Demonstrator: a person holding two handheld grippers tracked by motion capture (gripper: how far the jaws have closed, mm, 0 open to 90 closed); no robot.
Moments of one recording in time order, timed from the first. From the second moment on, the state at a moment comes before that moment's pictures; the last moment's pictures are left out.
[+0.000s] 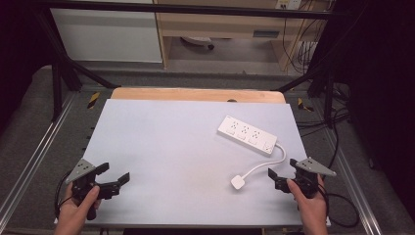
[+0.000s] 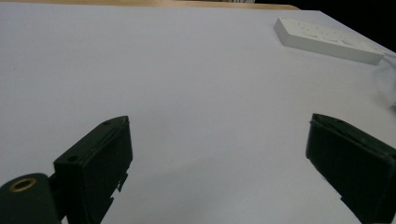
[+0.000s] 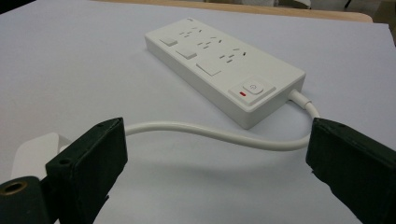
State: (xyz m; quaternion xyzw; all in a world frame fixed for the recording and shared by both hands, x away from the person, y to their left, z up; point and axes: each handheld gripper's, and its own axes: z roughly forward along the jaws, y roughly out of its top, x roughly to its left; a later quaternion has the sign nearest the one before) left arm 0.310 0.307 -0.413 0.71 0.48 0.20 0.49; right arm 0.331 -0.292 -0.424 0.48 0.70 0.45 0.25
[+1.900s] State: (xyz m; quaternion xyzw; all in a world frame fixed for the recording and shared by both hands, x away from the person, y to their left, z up) left arm 0.311 0.302 -0.413 0.72 0.47 0.17 0.48; right arm 0.353 -0.279 -0.387 0.45 0.72 0.47 0.25
